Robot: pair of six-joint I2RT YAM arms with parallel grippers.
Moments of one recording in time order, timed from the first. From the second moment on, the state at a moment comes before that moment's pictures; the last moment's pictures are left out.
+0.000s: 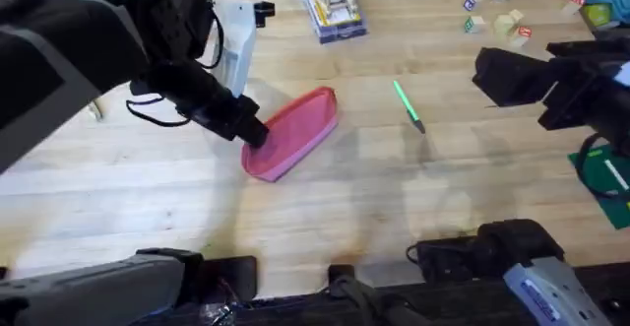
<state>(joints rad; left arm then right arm) -0.19 1.47 1.06 -1.12 0.38 0.44 0.01 0.46 0.80 -0.70 -0.06 0.05</state>
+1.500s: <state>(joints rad) -0.19 1.47 1.06 -1.12 0.38 0.44 0.01 1.29 0.97 -0.53 -0.72 -0.41</state>
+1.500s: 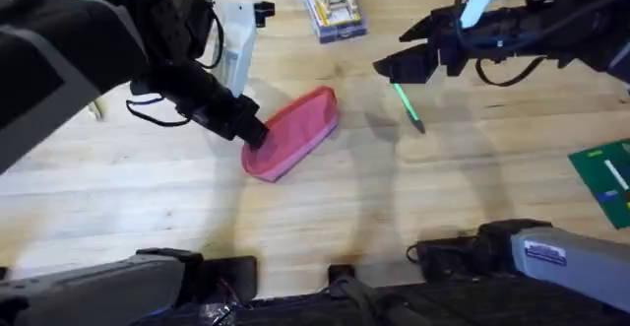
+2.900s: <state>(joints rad) -0.19 1.47 1.06 -1.12 0.38 0.44 0.06 1.48 0.97 -0.35 -0.70 -0.96</state>
